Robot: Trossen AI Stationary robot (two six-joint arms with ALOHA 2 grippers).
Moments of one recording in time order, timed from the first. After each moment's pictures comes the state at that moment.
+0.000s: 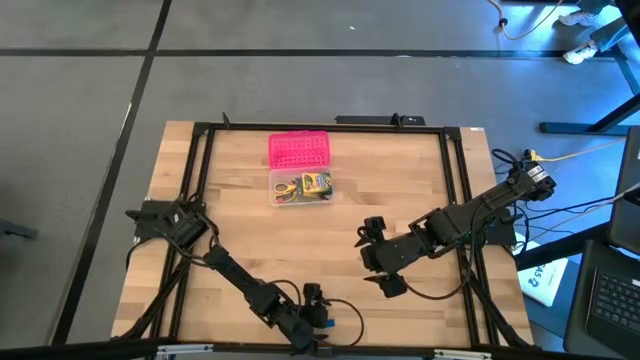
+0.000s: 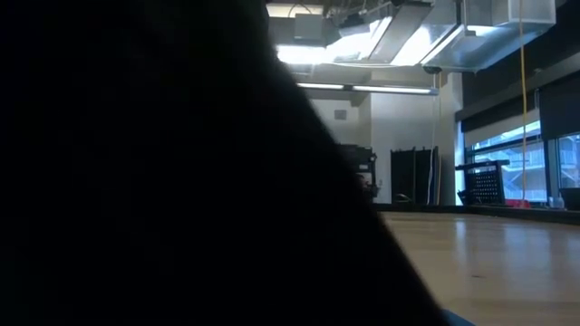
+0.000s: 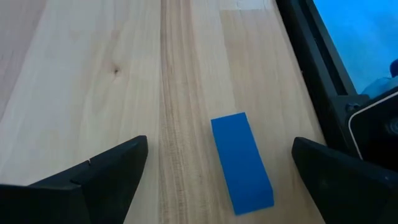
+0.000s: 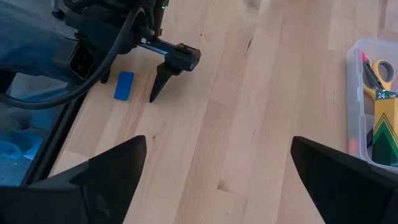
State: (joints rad) left arm -0.66 2.23 1.41 0.02 -0.43 -0.46; right arm 0.50 1.52 1.37 -0.78 0.19 0.15
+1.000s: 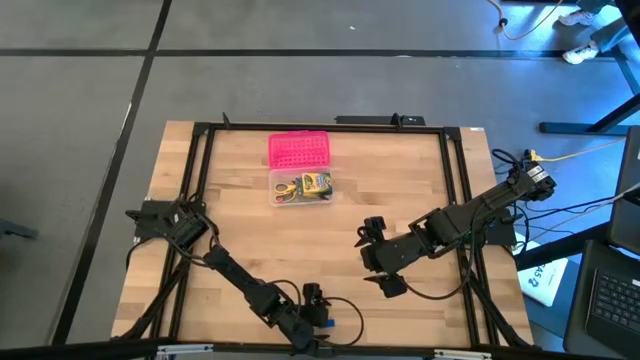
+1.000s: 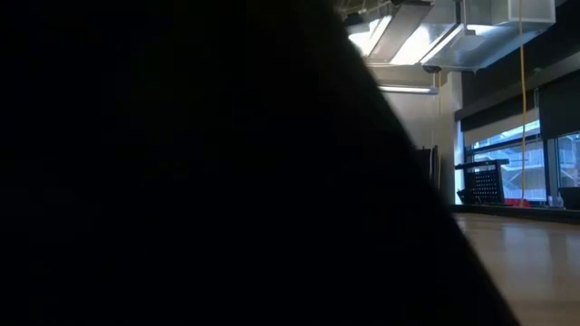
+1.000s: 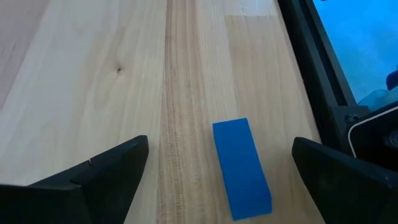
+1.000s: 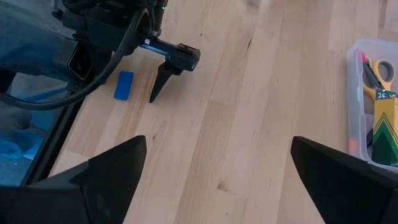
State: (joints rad) left arm -0.66 2.23 1.41 0.02 -0.43 -0.51; right arm 0.50 1.52 1.37 -0.78 0.19 0.15
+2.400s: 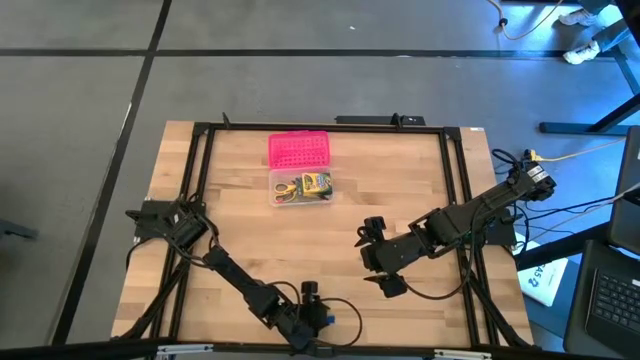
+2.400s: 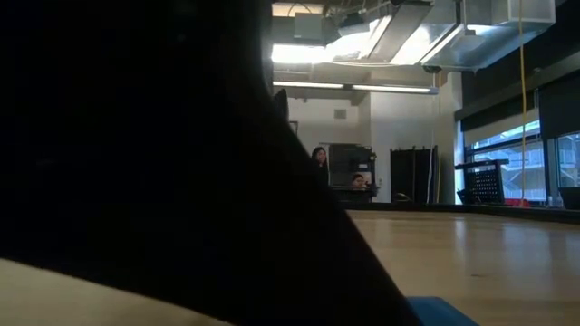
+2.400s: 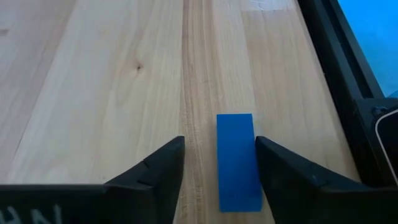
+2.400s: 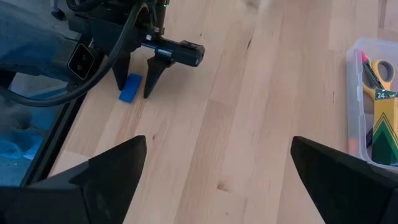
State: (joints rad) left arm -0.67 2.23 1.41 -0.02 -0.50 -0.49; right arm 0.50 1.52 1.37 -0.78 0.19 0.15
